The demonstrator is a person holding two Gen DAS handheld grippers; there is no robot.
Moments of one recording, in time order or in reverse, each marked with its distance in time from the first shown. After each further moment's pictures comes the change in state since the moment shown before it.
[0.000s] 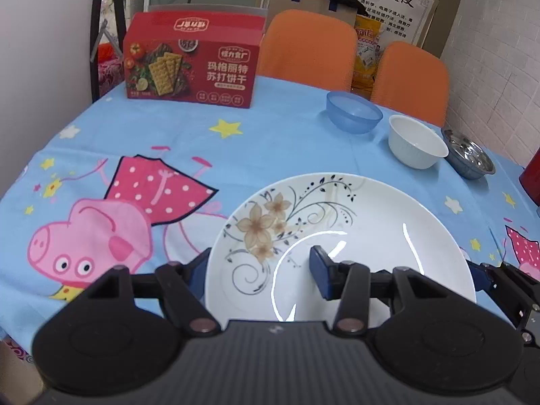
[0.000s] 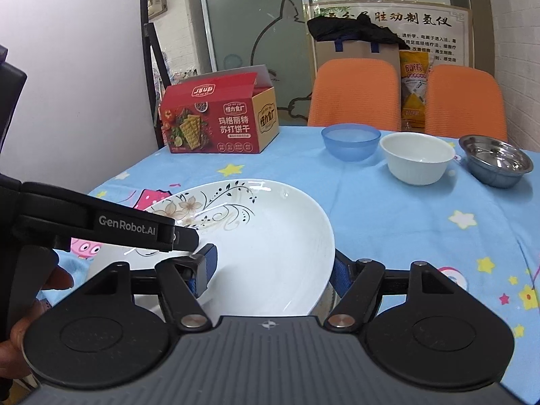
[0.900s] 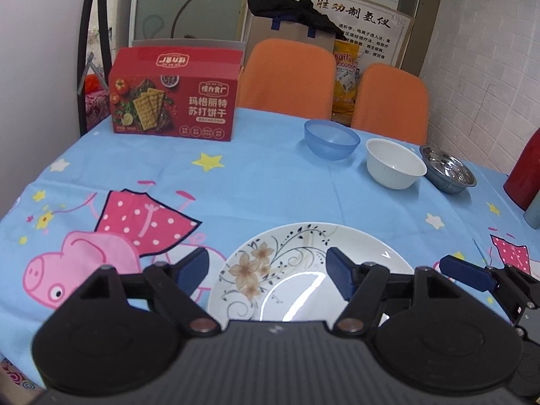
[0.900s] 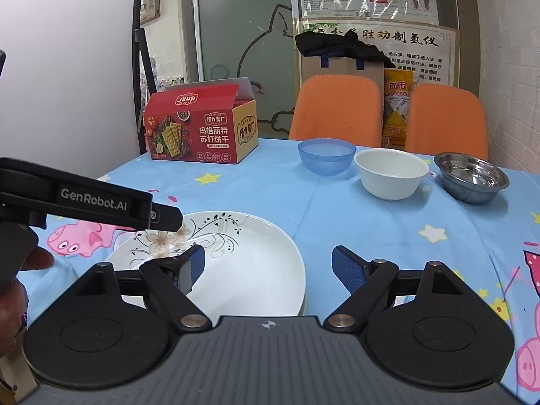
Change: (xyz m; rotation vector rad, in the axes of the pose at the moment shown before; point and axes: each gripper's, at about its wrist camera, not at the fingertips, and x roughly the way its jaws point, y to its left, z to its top) left arm -0.015 -0.016 0.002 0.059 -0.109 -0.046; right arm -0.012 -0.014 -0.002 -0.030 -0.057 -0.077
